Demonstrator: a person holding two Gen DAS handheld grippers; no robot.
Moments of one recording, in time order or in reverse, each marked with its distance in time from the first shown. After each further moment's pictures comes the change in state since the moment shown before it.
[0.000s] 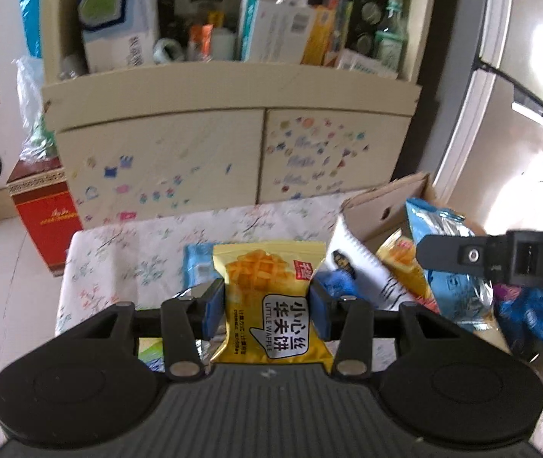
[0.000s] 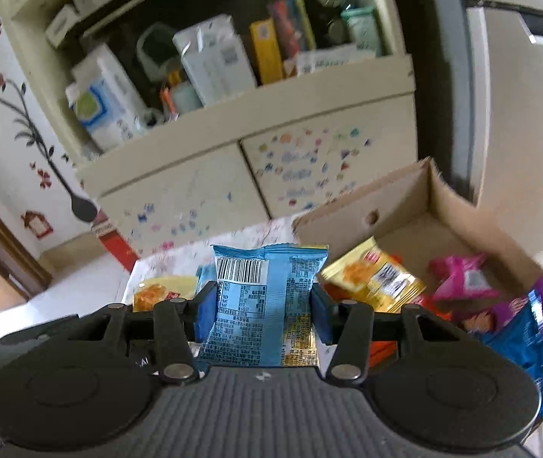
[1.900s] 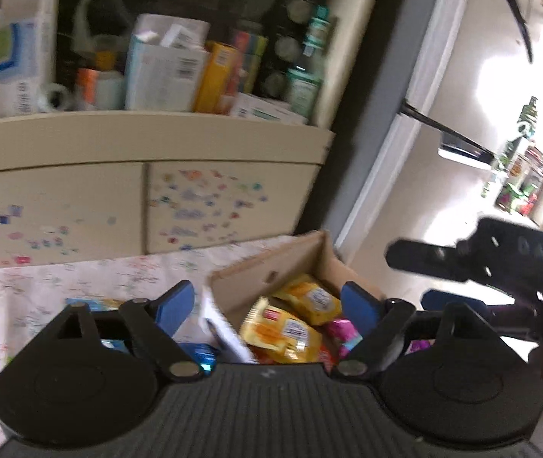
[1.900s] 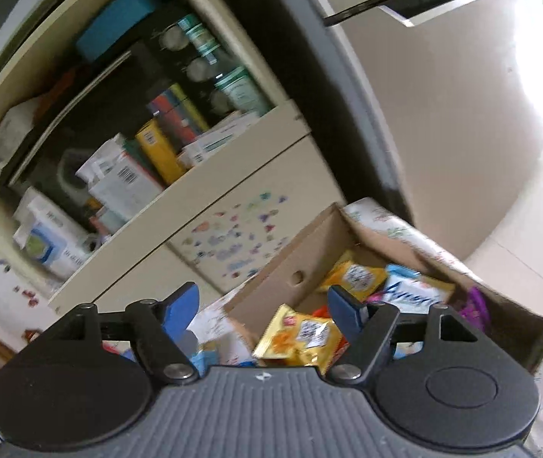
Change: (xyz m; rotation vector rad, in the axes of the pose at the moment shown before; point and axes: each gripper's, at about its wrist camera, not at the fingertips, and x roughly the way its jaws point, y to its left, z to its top) left arm 0.009 -0.058 0.054 -0.044 -0.063 -0.197; right arm -0.022 -0.078 0.032 0.316 -0.119 -0.020
